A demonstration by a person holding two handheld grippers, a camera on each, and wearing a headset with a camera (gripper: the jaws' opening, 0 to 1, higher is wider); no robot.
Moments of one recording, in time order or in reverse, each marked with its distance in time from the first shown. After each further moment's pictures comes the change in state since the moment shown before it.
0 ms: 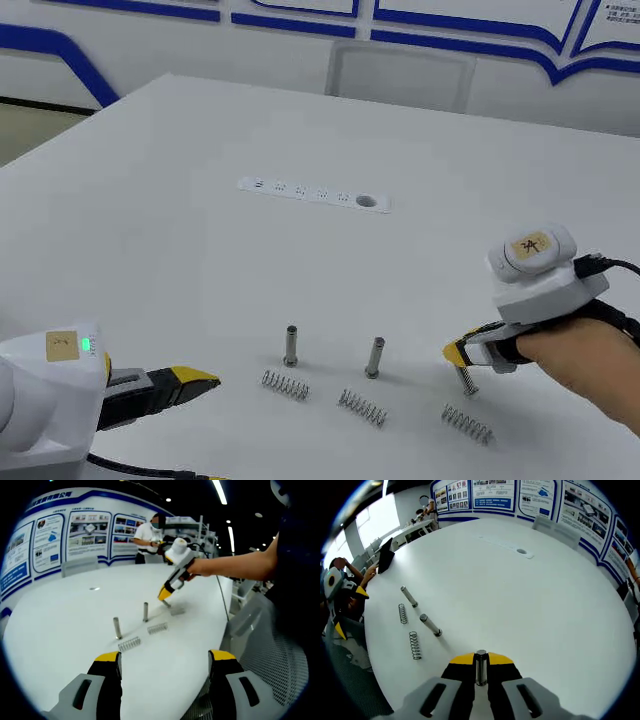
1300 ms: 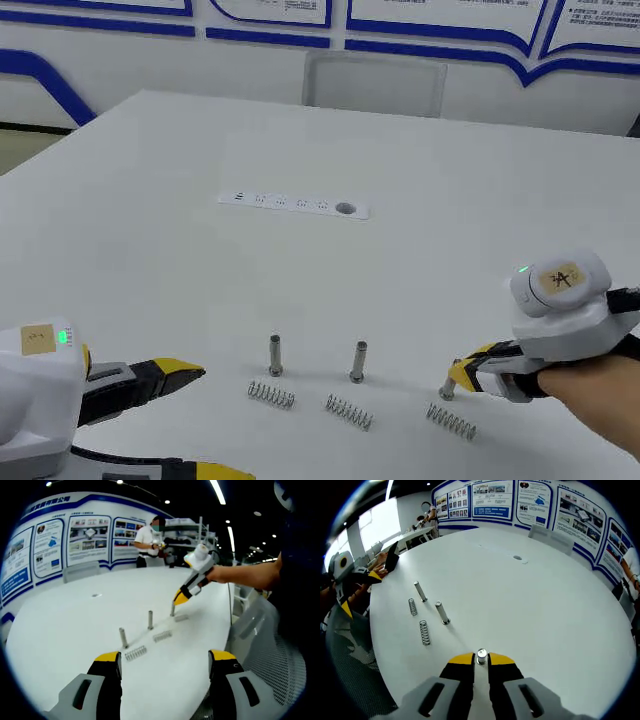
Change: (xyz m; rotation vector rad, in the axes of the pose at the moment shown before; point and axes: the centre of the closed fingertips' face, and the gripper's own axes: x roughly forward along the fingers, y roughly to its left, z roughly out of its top) left arm 0.000 0.007 0.019 0.027 -0.021 0.019; right arm -0.028 0.006 -0.021 -0.005 -0.072 -0.024
